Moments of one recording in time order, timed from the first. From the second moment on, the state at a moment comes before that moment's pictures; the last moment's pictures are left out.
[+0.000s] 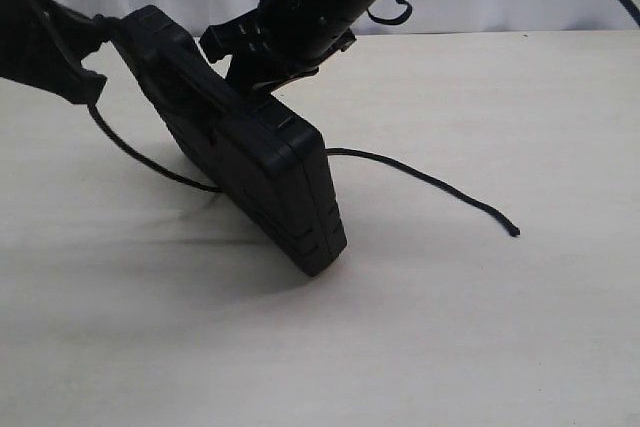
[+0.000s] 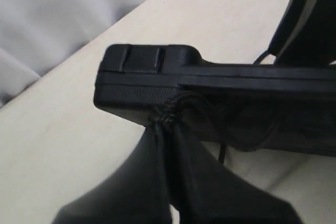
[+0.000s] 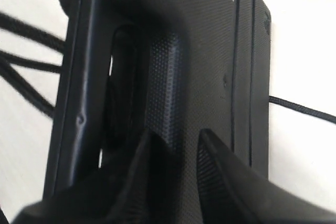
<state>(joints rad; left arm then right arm) -0.26 1.23 -0.88 -0.38 0.42 0.71 0.51 2.05 -1.83 0.52 1.02 -0.28</state>
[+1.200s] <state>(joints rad) -0.26 1.29 -0.76 -0.82 0.35 0.98 0.51 2.05 -1.83 0.51 1.04 -0.26</state>
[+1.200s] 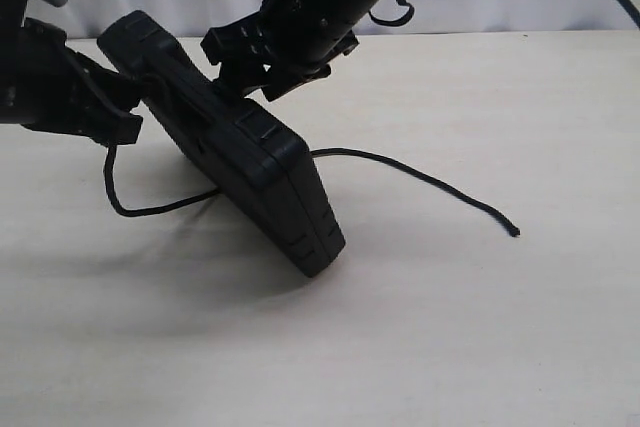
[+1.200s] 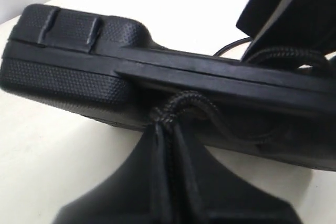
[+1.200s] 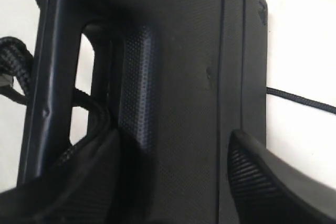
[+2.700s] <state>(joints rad) -0.26 1.35 -0.71 -0.87 0.30 0.99 0.51 1.86 -1.76 0.56 1.11 -0.41</state>
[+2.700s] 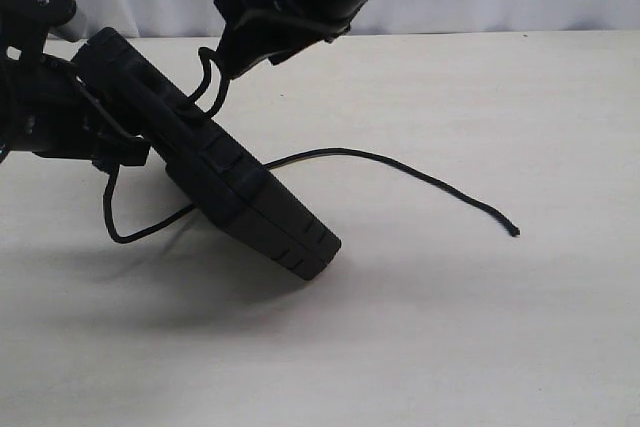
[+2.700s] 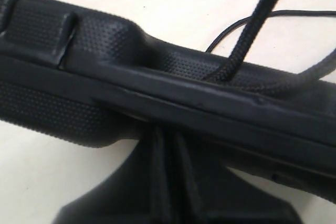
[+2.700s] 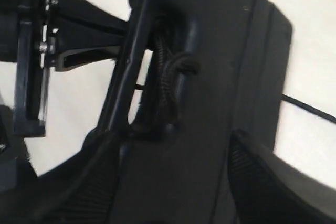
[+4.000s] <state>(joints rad) -0.26 1.20 -0.71 -0.85 0.34 1.00 0.60 1.82 -1.56 0.65 0.54 -0.64</state>
